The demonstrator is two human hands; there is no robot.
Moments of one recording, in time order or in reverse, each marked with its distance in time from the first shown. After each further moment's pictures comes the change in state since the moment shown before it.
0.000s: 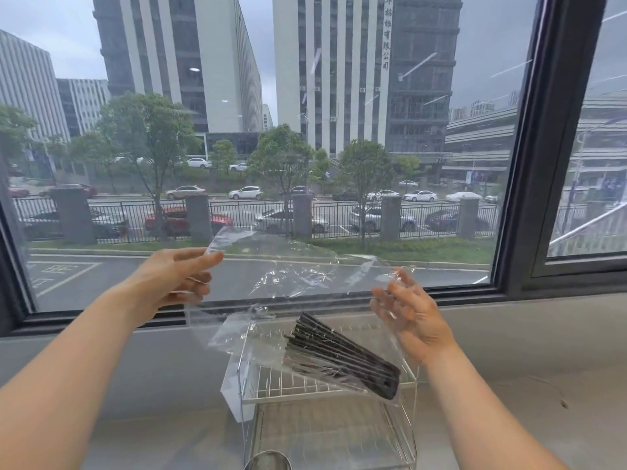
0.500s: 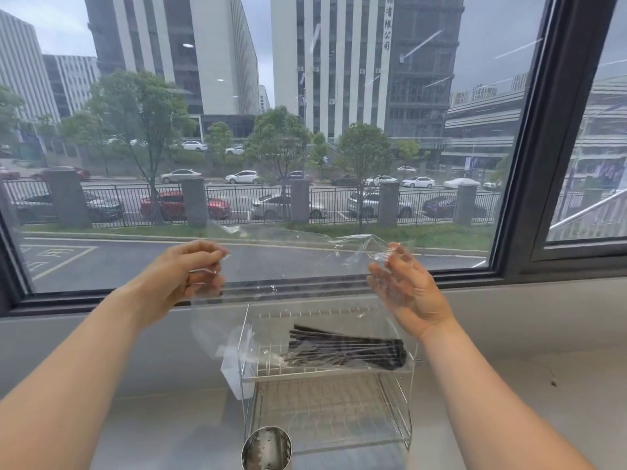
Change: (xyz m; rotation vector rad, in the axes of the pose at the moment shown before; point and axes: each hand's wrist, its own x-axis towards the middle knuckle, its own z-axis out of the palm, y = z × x) left_hand 0.006 -0.032 0.011 -0.213 -0.207 0.041; right_hand 0.003 -0.001 0.011 -0.016 -0.037 0.012
